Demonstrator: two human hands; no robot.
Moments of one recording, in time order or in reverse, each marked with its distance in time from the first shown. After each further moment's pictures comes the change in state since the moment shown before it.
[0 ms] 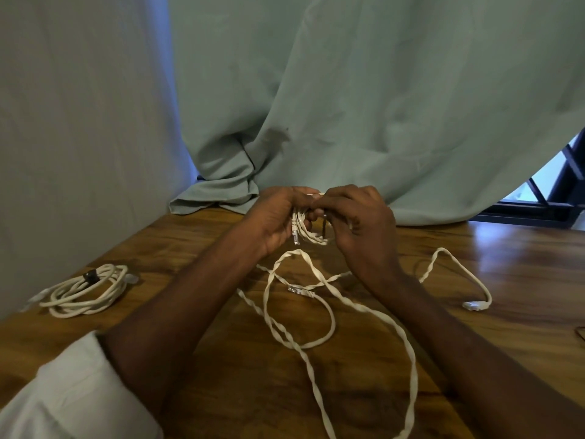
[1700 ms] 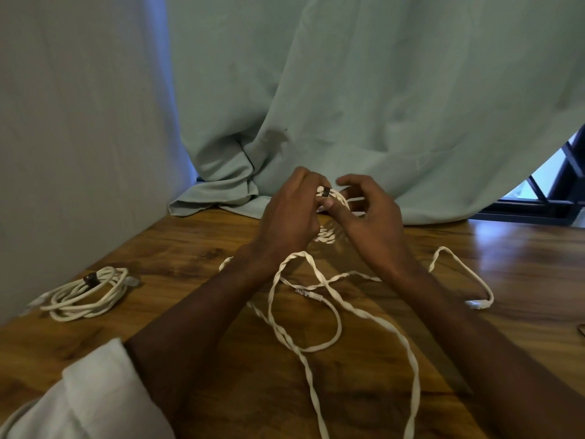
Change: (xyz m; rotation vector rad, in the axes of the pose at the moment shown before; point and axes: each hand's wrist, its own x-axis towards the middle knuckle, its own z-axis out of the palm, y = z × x) left_hand 0.001 -0.023 0.006 1.274 0.192 0.973; right_hand 0.011 -0.007 -0.012 0.282 -0.048 0.482
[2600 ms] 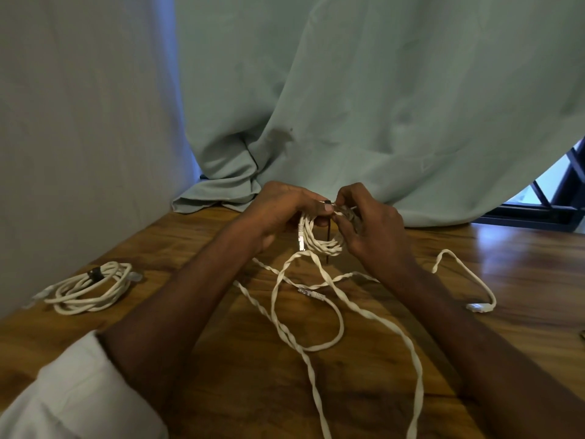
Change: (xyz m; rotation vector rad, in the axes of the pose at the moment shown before) left_hand 0.011 -0.003 -0.033 -0.933 -0.310 -0.817; right_hand -0.001 0.021 -0.002 -0.322 -0.082 -0.368
